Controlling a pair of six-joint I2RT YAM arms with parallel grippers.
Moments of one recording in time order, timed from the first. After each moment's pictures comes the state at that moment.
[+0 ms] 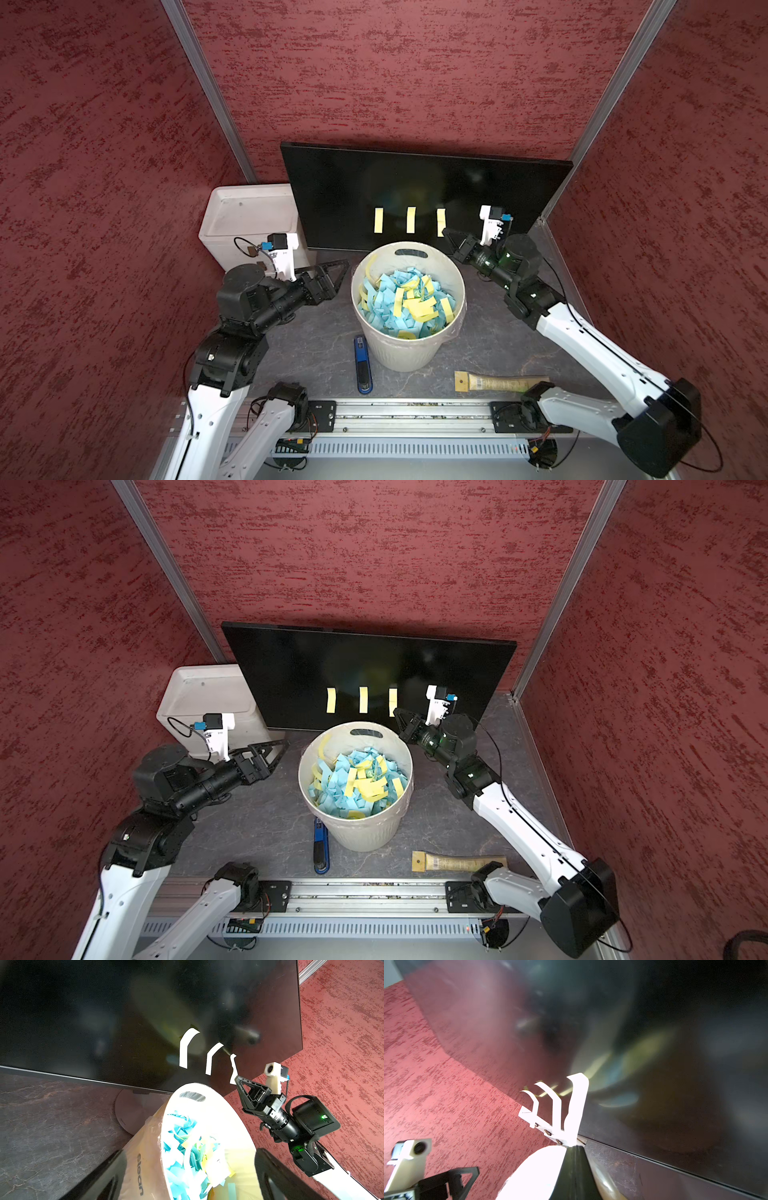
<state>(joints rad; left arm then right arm) -0.20 0.69 1.10 -0.66 0.44 -0.63 0.49 1.13 0.96 0.17 -0.24 0.75</state>
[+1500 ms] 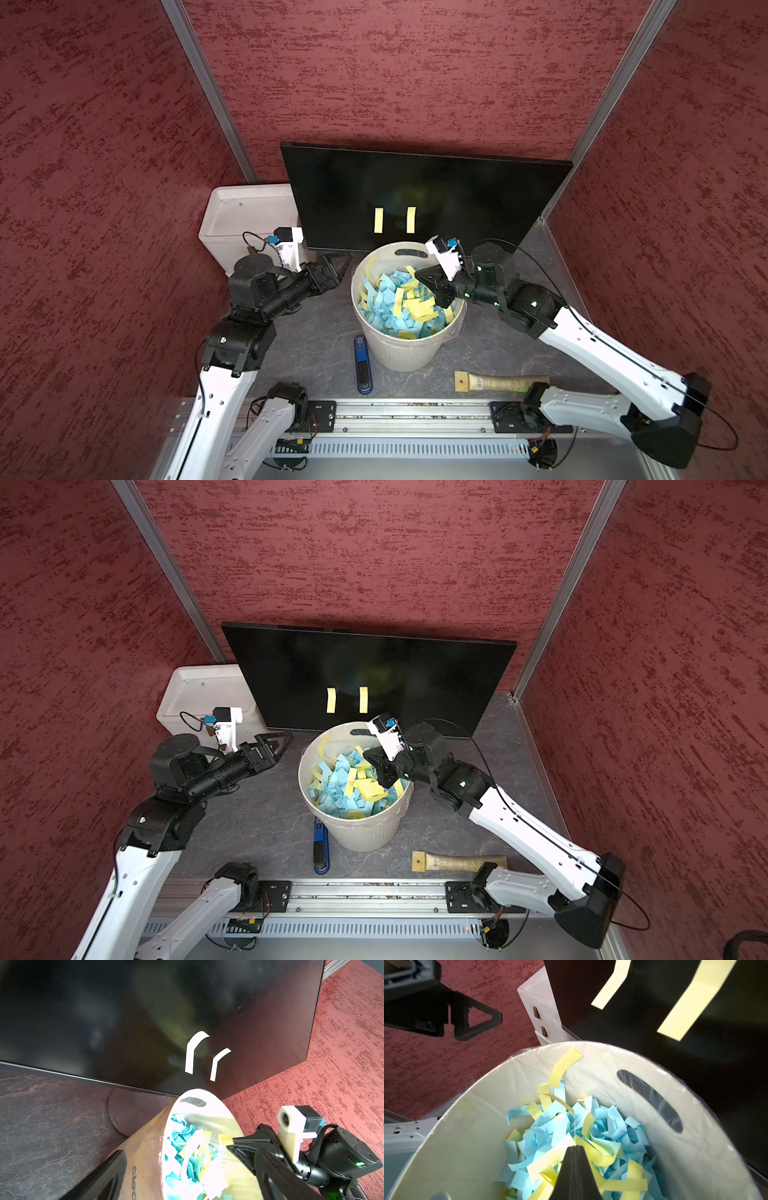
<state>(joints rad) -0.18 0.75 1.08 -0.58 0.47 -0.71 0.82 1.16 1.16 -0.42 -0.17 0.14</state>
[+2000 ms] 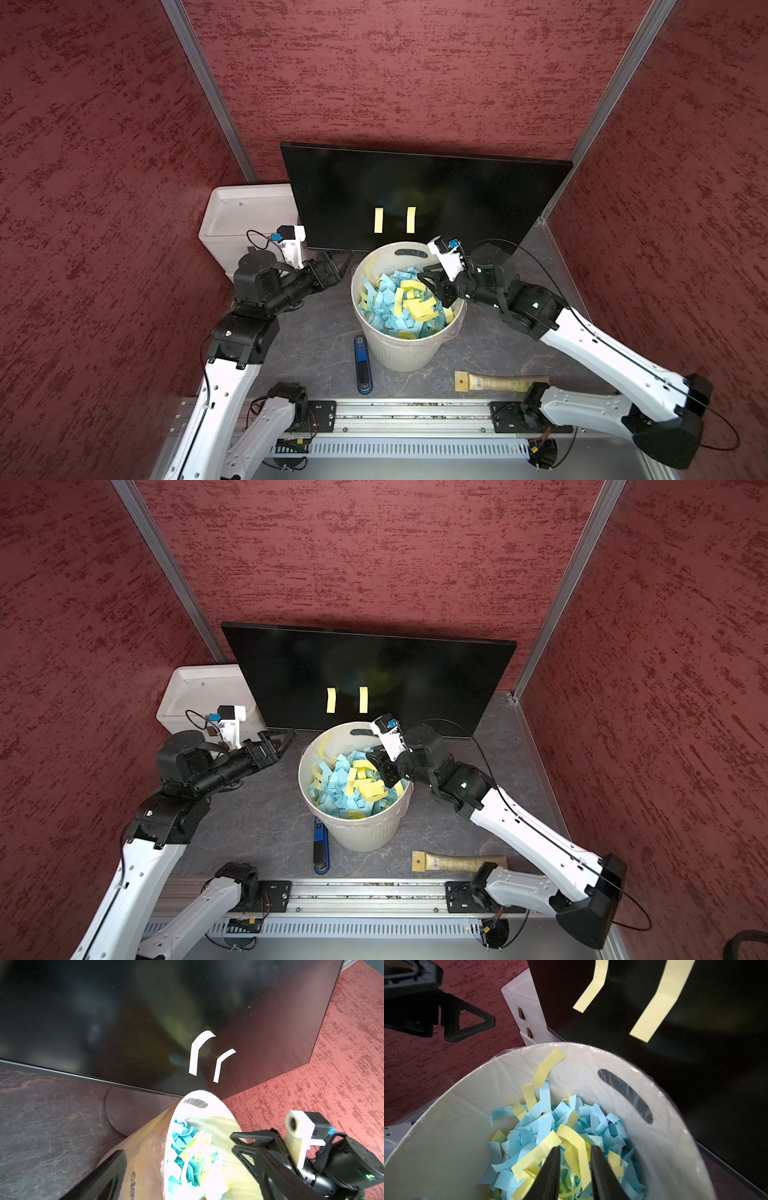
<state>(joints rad) -0.18 0.80 1.06 -0.54 0.50 -0.74 0.82 1.10 1.15 -0.42 -0.08 0.12</state>
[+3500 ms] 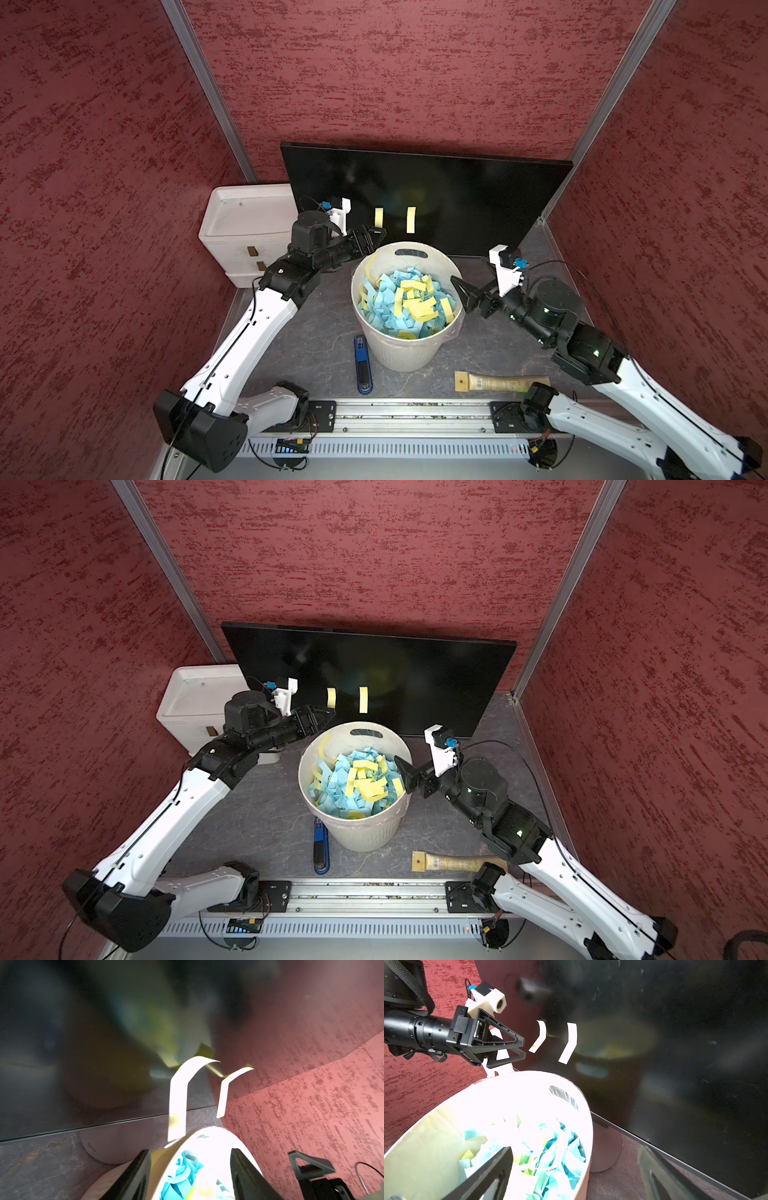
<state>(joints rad) -0.38 1.19 1.23 -0.37 0.38 -0.70 0.82 0.73 0.93 -0.34 0.18 0.11</state>
